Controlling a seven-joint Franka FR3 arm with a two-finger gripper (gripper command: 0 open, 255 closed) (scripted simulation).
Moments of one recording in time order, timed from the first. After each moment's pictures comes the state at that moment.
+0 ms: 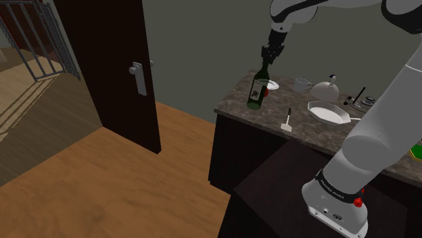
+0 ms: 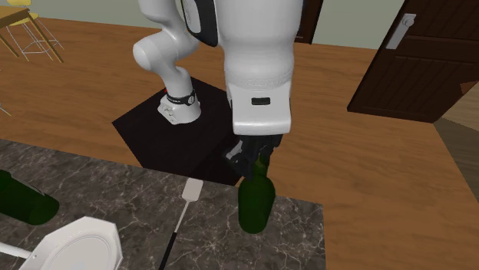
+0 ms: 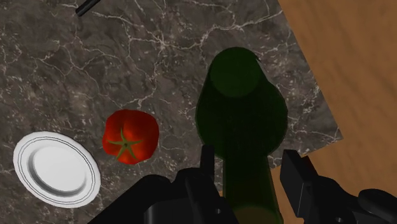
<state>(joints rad) -0.15 0.03 -0.30 -1.89 0.00 2.04 -0.25</state>
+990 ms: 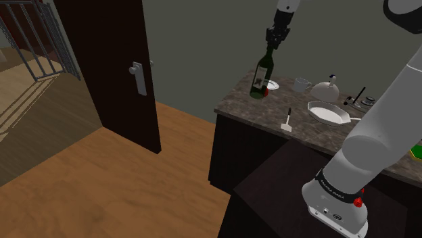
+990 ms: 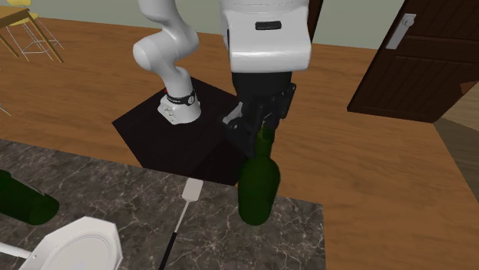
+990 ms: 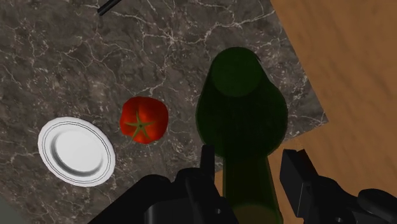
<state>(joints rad) -0.15 0.02 -0.30 -1.70 0.00 1.84 -0.25</state>
